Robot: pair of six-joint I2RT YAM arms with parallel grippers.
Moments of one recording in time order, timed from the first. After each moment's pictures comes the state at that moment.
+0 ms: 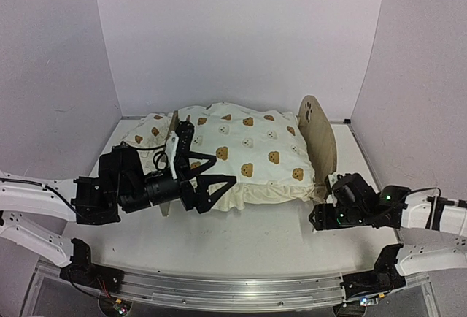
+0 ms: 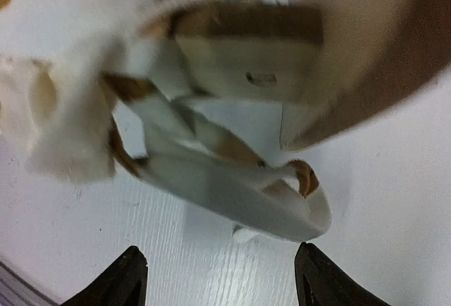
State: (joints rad) left arm -1.26 1.14 0.74 0.39 -0.11 -0.29; right arm 0.83 0.99 0.49 -0.50 0.22 0.62
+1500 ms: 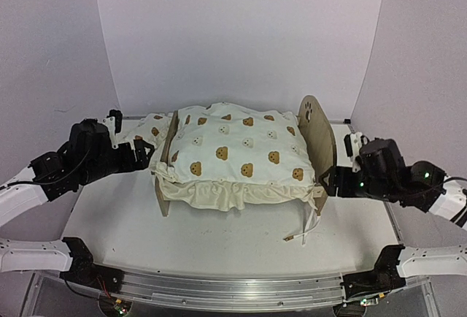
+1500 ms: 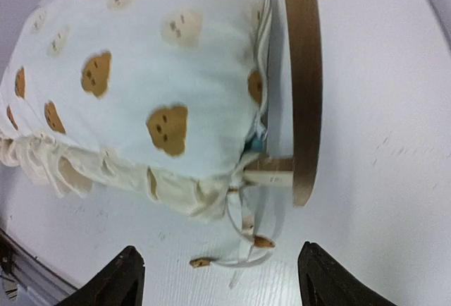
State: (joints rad) left arm -0.74 0.84 0.79 -0.43 -0.33 -0.55; right arm 0.82 0.82 0.73 -0.67 0.27 0.64
